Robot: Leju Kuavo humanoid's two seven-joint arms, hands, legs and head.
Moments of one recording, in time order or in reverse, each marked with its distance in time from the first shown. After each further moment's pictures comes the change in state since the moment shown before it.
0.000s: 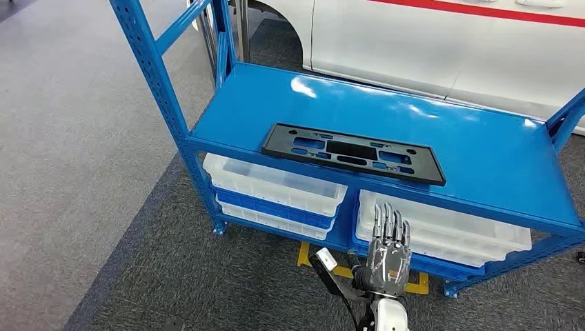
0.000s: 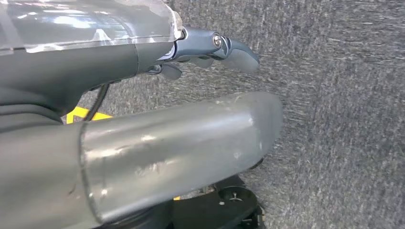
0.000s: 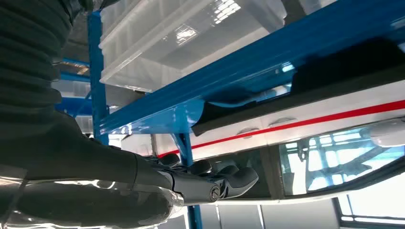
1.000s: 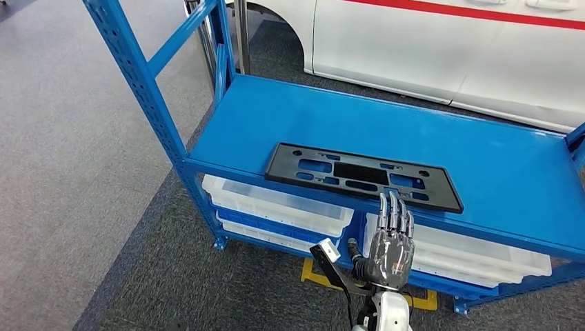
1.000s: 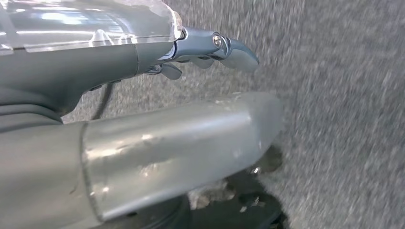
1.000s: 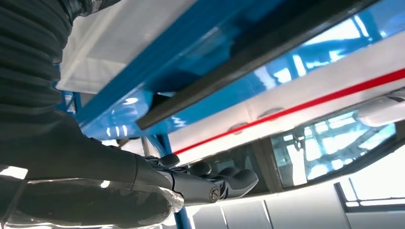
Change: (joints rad) left arm 0.000 0.014 -0.051 0.005 -0.038 -0.018 0.023; right arm 0.015 0.087 -0.107 -0.081 -0.017 -0.009 -0.135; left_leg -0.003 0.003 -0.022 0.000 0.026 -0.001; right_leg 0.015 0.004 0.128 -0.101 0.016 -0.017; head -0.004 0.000
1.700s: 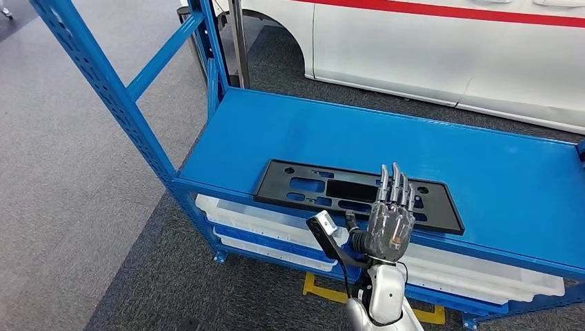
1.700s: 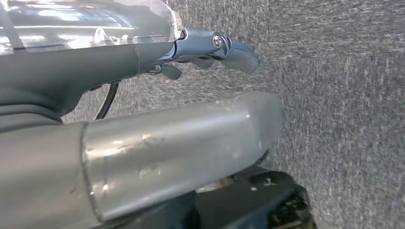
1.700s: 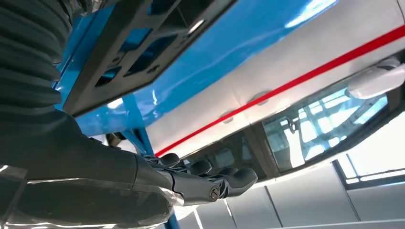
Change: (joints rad) left arm -0.012 0.007 -0.049 0.002 -0.027 -0.014 0.013; right arm -0.154 -0.004 0.065 0.042 0.022 0.001 0.092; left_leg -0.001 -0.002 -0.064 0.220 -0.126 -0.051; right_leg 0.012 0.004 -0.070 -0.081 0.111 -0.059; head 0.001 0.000
